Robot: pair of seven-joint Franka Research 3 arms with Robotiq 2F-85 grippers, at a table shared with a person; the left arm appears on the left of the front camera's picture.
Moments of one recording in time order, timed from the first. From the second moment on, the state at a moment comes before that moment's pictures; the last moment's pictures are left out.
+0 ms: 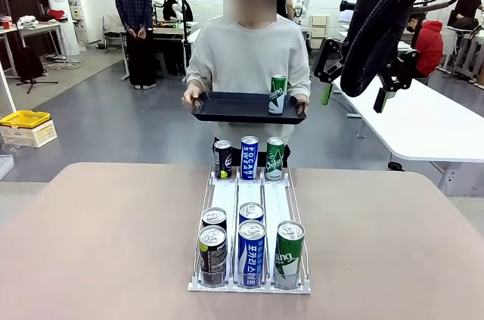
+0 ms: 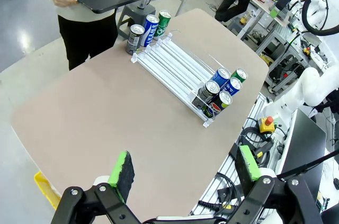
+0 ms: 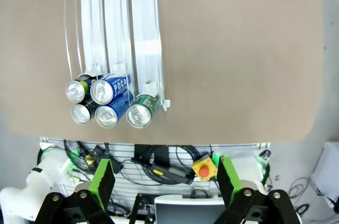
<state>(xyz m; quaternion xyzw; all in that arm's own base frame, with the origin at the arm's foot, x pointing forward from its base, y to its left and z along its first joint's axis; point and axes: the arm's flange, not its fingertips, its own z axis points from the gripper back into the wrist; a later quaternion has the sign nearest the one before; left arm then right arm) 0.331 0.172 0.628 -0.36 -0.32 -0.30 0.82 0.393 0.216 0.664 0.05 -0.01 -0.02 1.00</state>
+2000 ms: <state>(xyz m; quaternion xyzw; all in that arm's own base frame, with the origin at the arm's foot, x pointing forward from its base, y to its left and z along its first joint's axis) 0.331 0.172 0.628 -0.36 -0.32 -0.30 0.82 0.327 -0.114 0.657 0.34 -0.29 0.16 0.88</state>
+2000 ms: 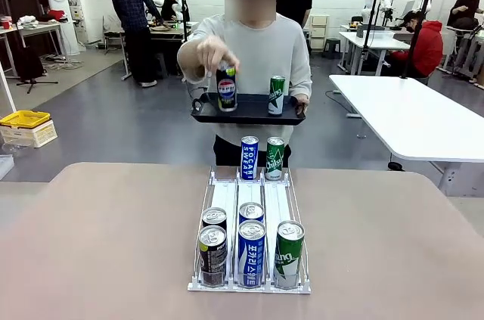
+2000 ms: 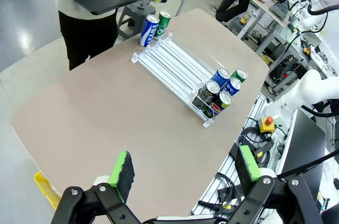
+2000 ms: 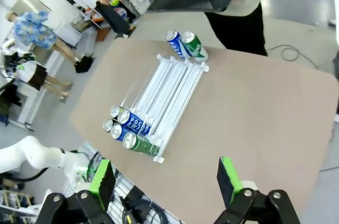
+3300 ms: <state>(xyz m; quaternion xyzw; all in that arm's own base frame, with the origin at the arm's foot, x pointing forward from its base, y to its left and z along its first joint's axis) 0.331 0.172 0.628 -0.36 -0.32 -0.30 0.82 0.328 -0.120 0.655 0.34 -0.29 0.15 0.88</state>
